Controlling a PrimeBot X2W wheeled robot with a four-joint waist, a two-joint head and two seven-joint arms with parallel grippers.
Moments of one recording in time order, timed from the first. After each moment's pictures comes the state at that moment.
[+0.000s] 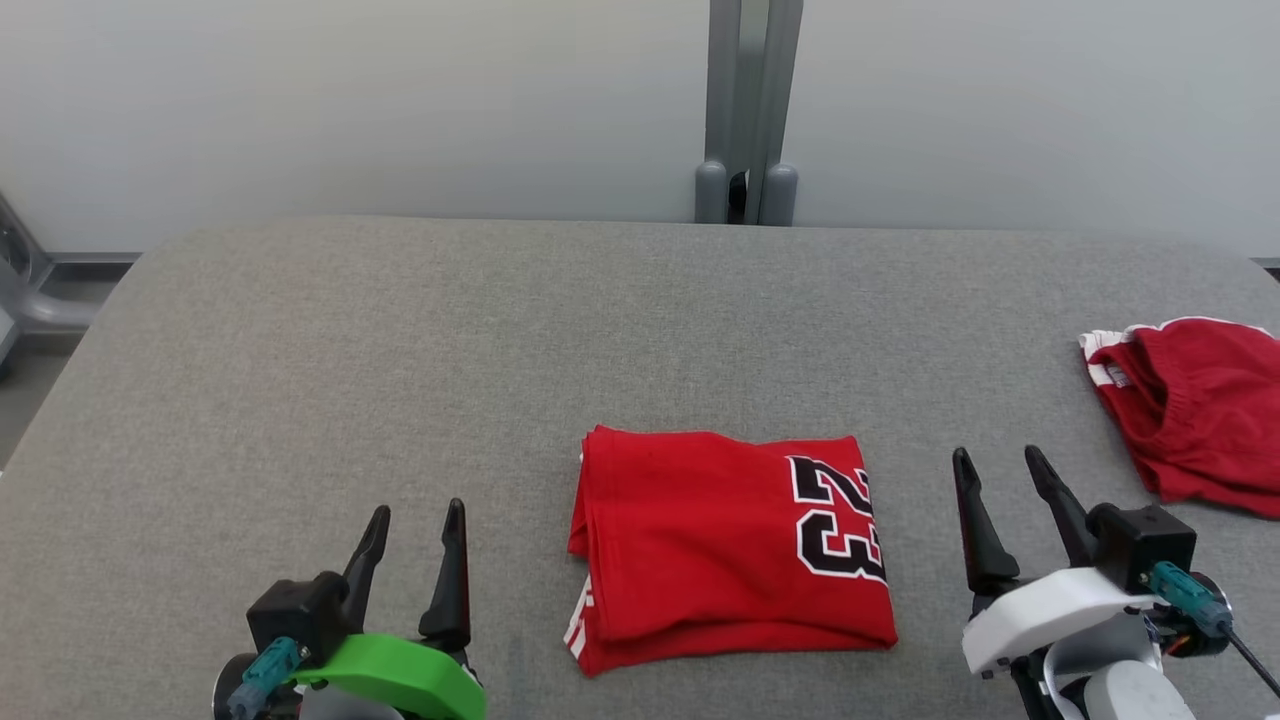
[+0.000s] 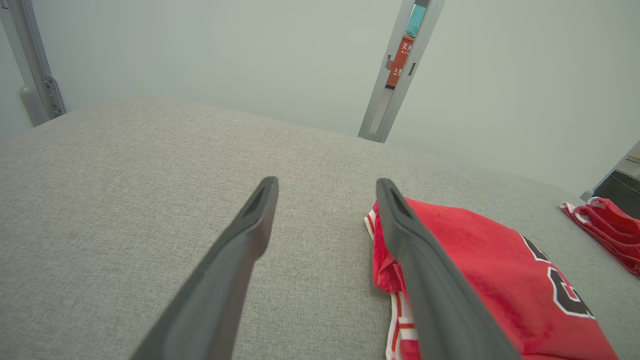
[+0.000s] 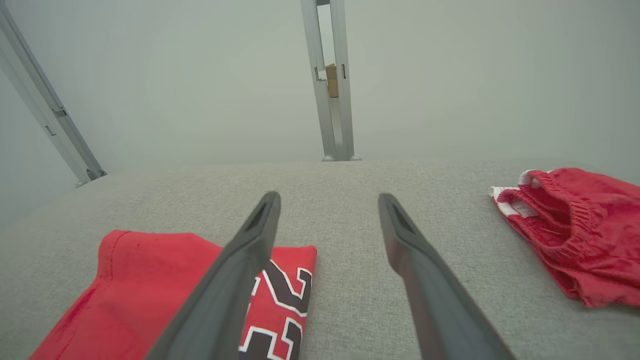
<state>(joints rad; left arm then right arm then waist) -0.08 0.26 -0.48 0.20 -0.65 0.17 -0.26 -0.05 -0.05 0.00 0.23 0.18 0.13 -0.19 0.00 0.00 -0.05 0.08</state>
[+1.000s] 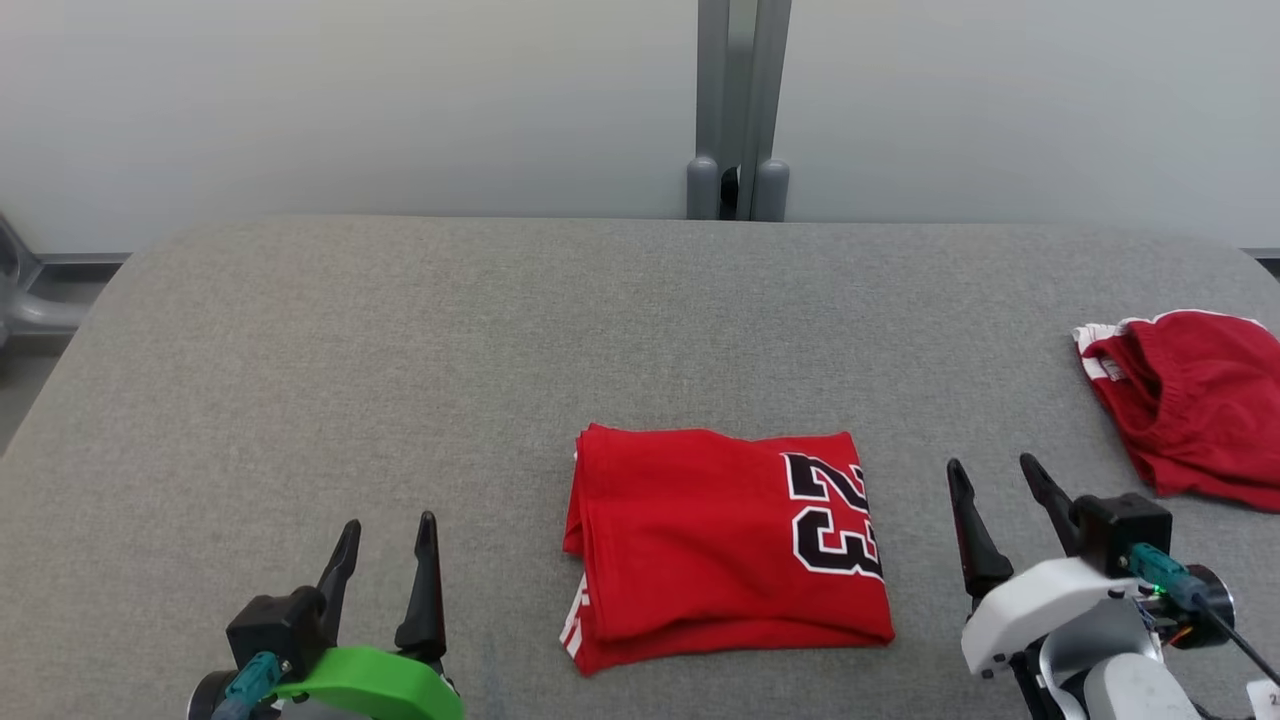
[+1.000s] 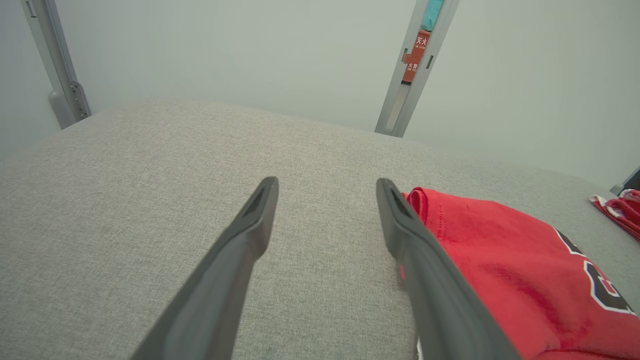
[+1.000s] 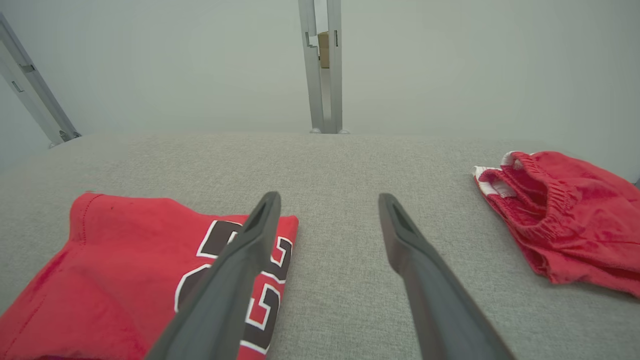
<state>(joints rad) -0.05 0.25 -0.41 0.23 -0.59 0.16 -0.26 -0.03 -0.05 -0.01 0.21 0.11 0.13 -0.09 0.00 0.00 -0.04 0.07</state>
